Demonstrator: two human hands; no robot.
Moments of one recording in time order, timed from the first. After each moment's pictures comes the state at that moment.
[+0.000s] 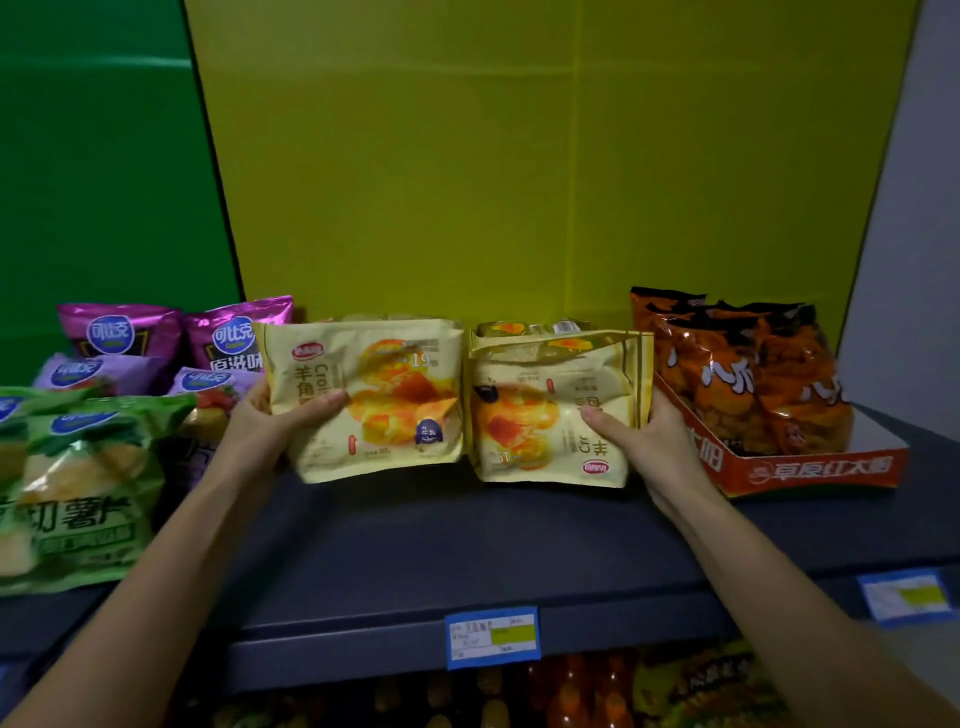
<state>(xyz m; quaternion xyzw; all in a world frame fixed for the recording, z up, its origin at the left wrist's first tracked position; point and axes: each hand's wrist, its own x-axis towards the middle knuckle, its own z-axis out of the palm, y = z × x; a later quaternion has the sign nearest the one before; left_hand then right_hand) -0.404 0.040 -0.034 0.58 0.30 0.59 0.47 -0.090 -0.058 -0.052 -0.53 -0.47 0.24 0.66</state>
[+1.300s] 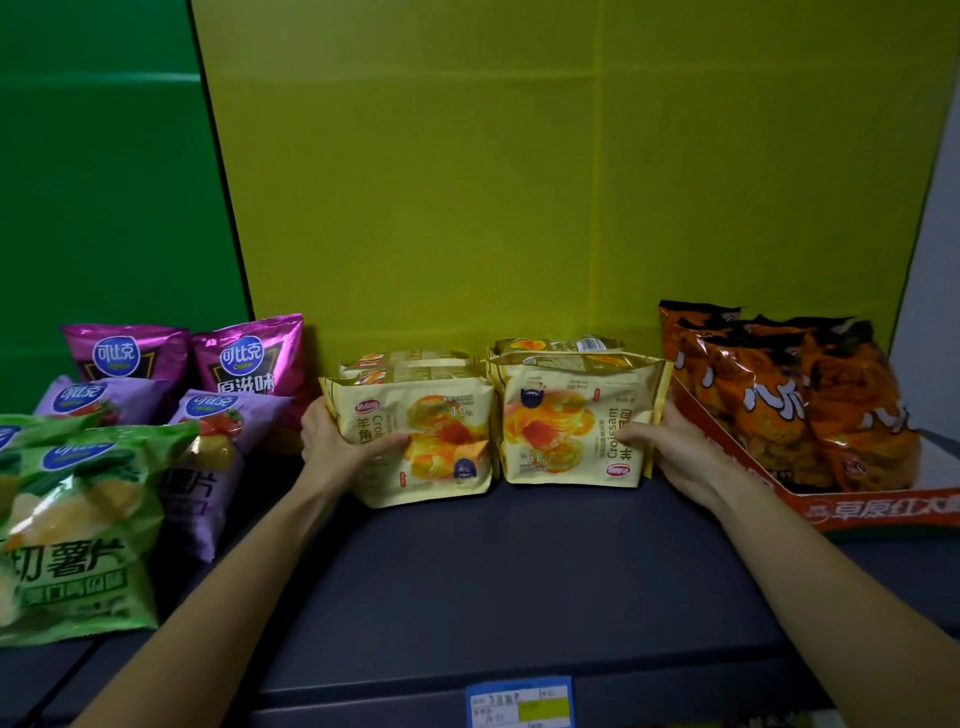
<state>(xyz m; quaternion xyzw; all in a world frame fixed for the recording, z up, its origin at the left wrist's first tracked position) -0.380 0.138 -0.080 0.62 0.45 0.56 0.32 -0.037 0.027 -0.061 -0.50 -0.44 0.41 0.62</state>
